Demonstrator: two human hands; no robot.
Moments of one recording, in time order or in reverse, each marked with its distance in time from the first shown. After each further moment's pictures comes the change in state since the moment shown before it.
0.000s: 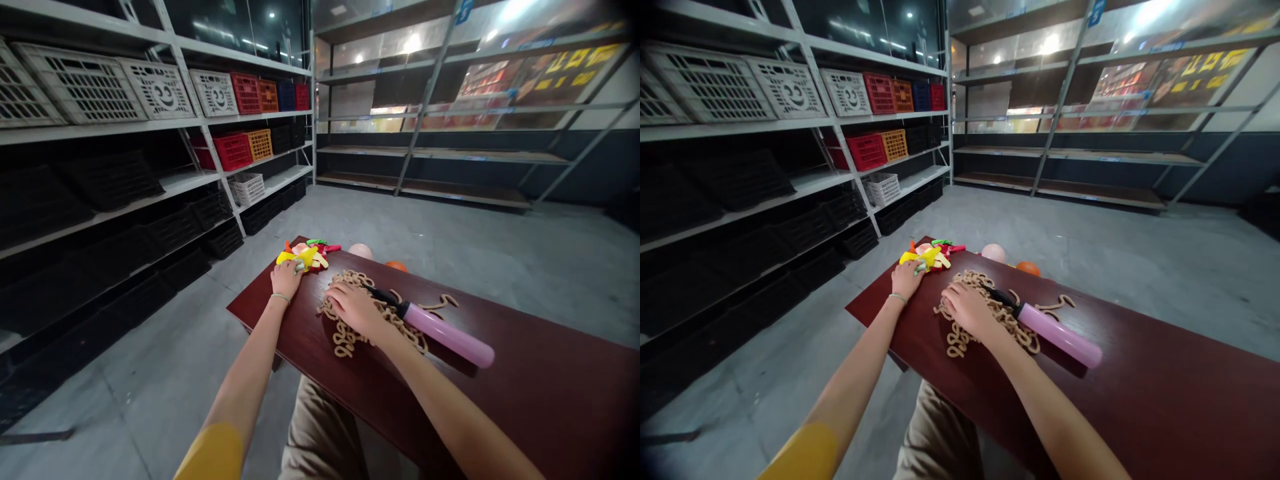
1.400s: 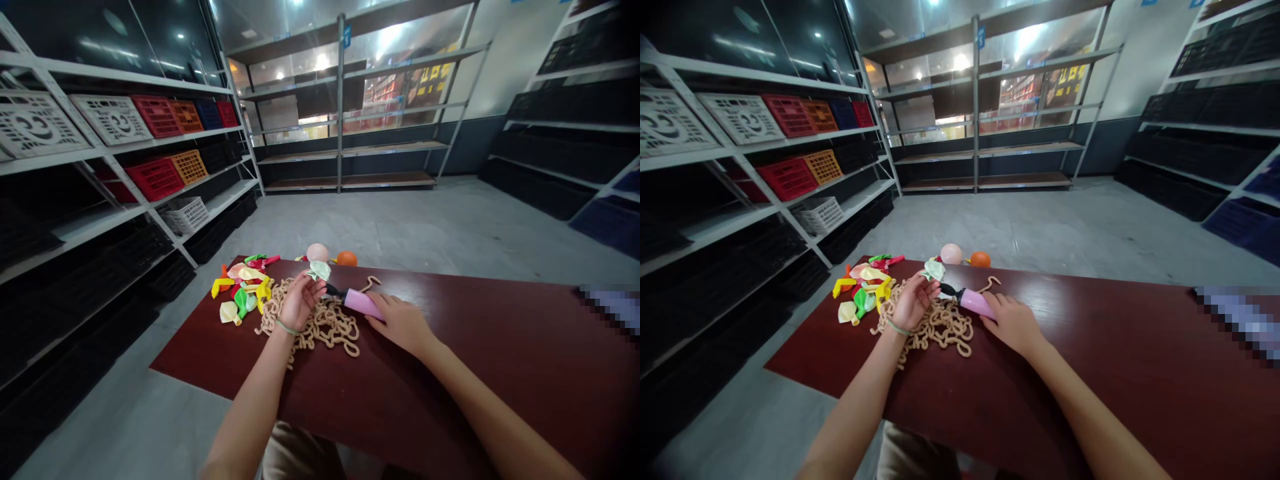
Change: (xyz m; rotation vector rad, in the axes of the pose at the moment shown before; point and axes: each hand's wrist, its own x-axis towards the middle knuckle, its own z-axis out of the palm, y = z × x) left_hand -0.068 0.205 0.040 -1.782 -0.651 -0.306; right_hand -0.190 0.089 -0.101 -0.393 -0.014 0.522
